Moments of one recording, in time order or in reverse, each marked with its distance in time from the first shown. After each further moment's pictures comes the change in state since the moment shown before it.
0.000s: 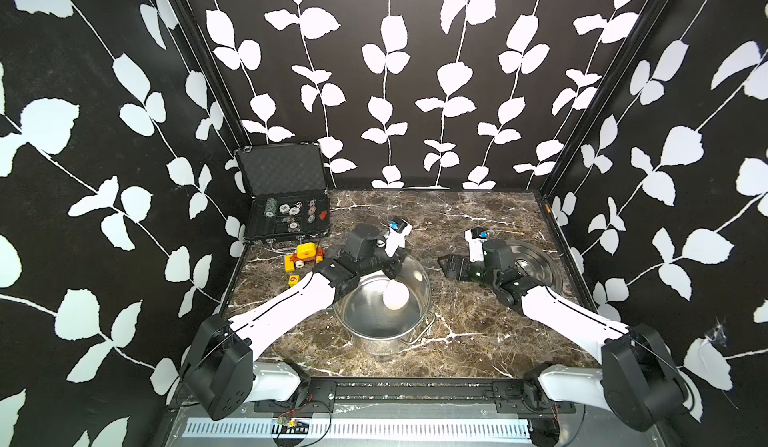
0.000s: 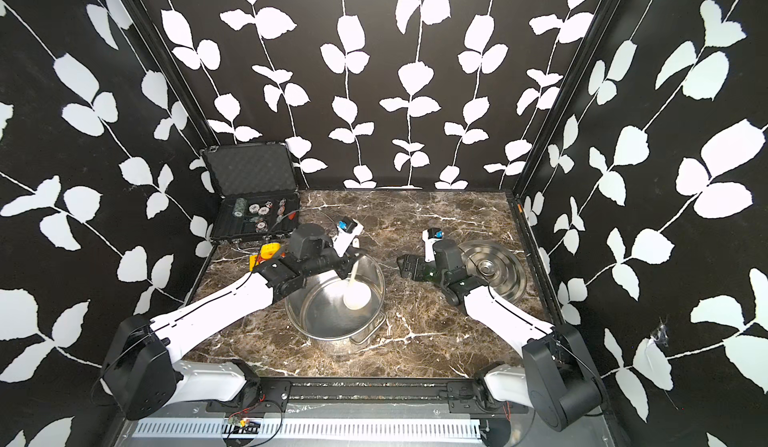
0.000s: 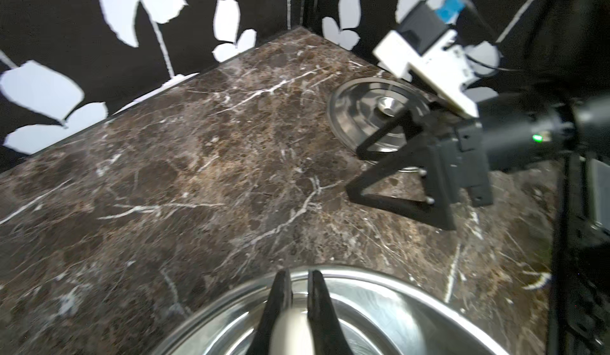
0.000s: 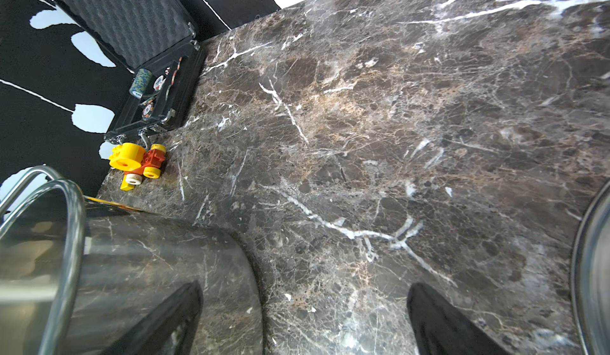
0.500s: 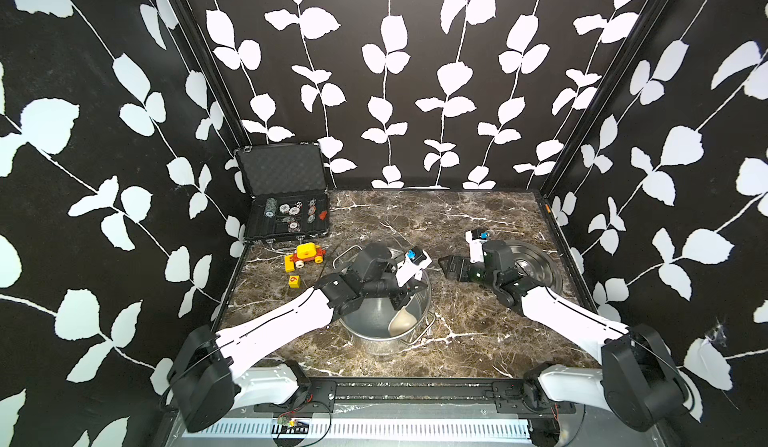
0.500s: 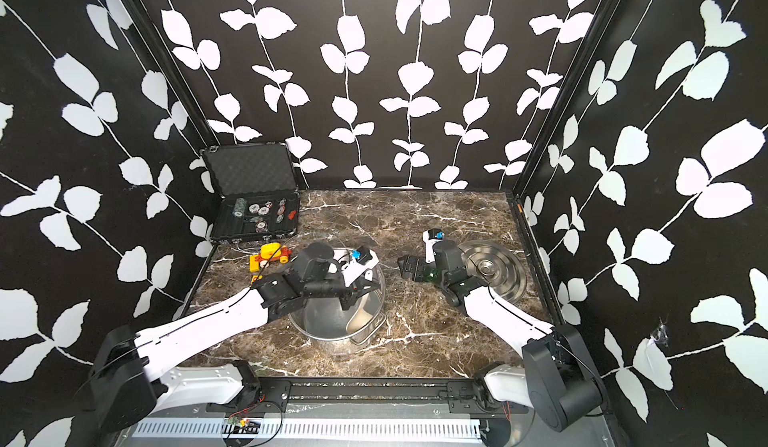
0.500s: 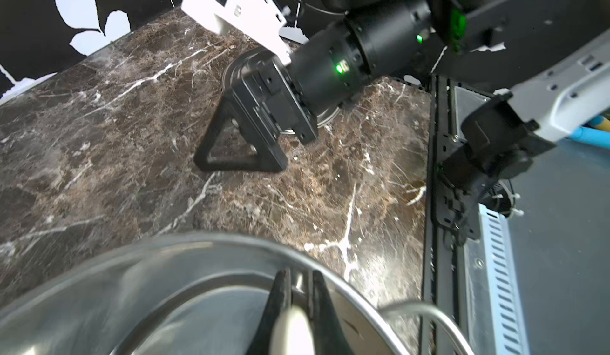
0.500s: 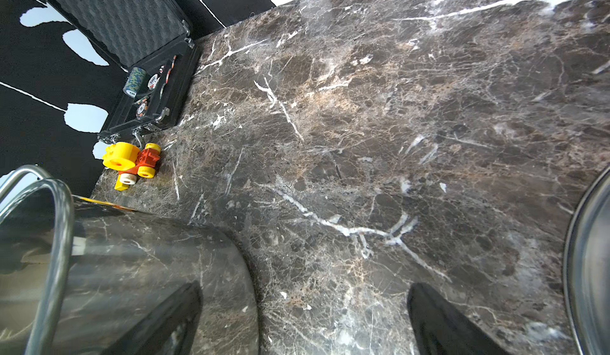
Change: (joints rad) left arm -0.143 -0.142 -0.084 -0.130 0.101 0.044; right arm 0.000 0.003 -0.004 -0.002 0.006 0.001
